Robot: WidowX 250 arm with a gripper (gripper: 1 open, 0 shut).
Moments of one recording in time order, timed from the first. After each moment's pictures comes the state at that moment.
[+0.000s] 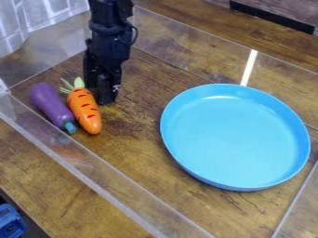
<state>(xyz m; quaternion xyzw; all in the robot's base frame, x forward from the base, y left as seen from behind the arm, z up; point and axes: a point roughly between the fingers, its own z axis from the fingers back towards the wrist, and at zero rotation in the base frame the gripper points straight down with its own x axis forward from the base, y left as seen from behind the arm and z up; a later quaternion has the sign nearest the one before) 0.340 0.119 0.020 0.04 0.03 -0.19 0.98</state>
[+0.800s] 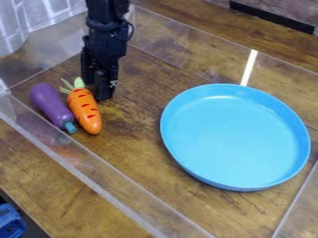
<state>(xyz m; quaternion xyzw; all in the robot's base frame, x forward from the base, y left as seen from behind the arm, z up) 0.345 0.127 0.019 0.05 0.03 -0.19 0.98</state>
